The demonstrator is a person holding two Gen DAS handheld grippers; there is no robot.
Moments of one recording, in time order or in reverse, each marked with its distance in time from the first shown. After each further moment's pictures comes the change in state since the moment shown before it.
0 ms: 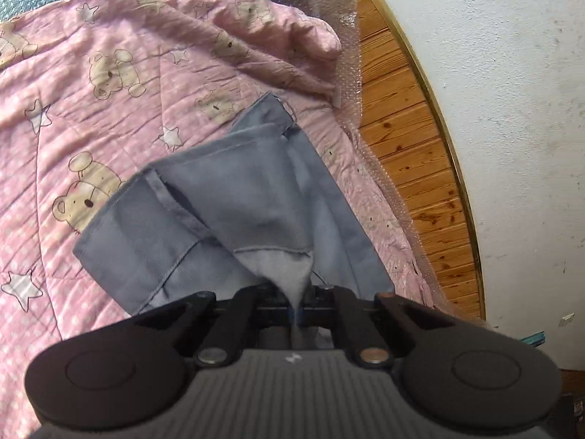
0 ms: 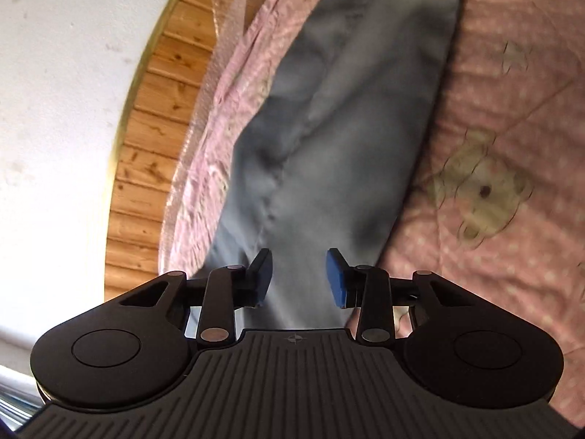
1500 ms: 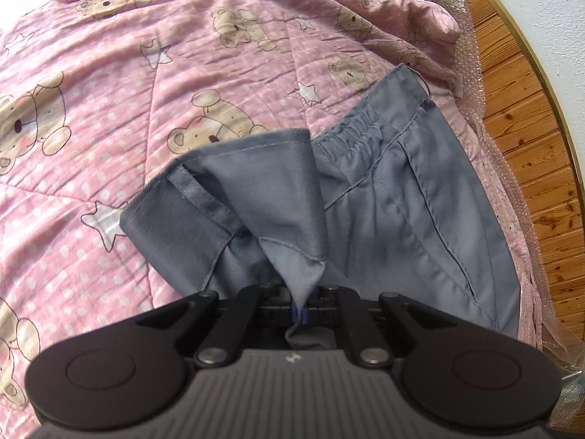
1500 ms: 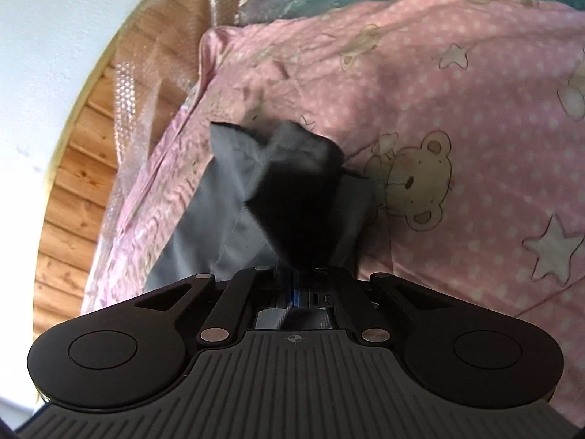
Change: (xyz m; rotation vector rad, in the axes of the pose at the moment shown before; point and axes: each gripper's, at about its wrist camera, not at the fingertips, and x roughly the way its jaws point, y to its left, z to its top) left arm 0.021 0.034 -0.036 -0.055 -0.026 0.401; right arm 0.034 -0.099 0.242 -0.072 -0.116 -0.145
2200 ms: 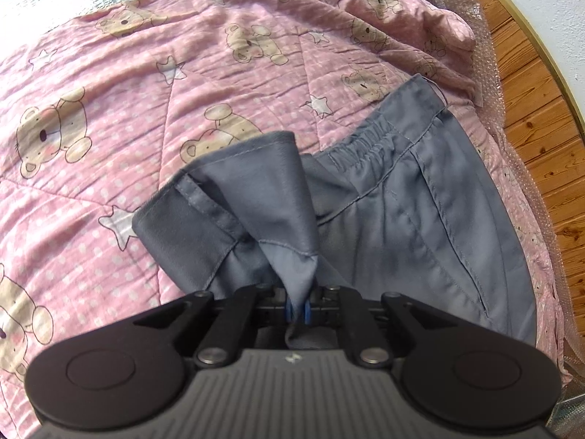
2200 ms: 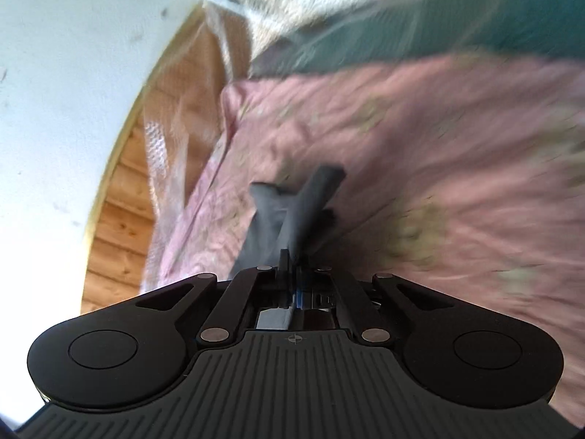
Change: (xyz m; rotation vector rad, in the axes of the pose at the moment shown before) left arm -0.006 -0.011 -0.004 -0.017 -0.047 0.088; right arm -0.061 0.008 0.007 0.072 -0.089 -0.018
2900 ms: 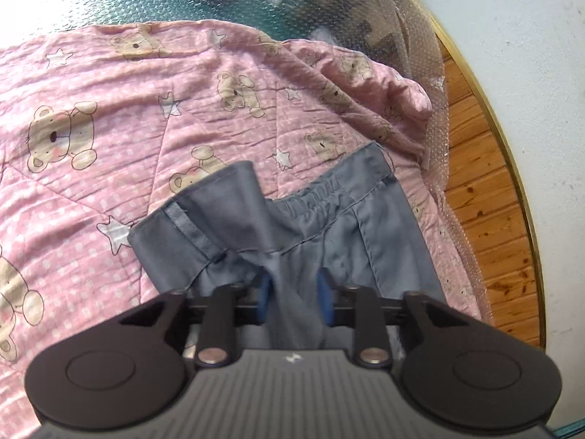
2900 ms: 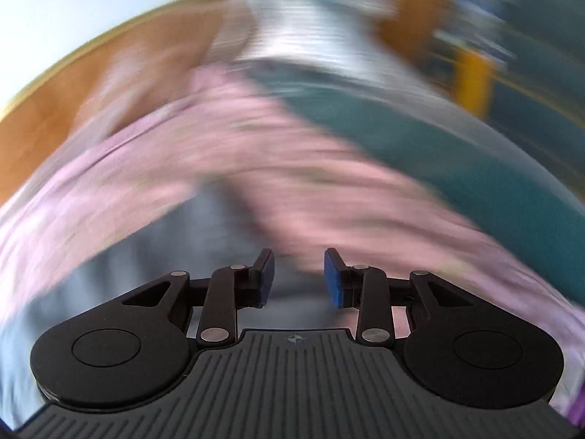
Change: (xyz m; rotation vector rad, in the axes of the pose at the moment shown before) left arm -0.042 0.020 0.005 -0.108 -0.118 -0.190; right arm -0.006 0.091 -0.026 -0.647 0.006 -0.246
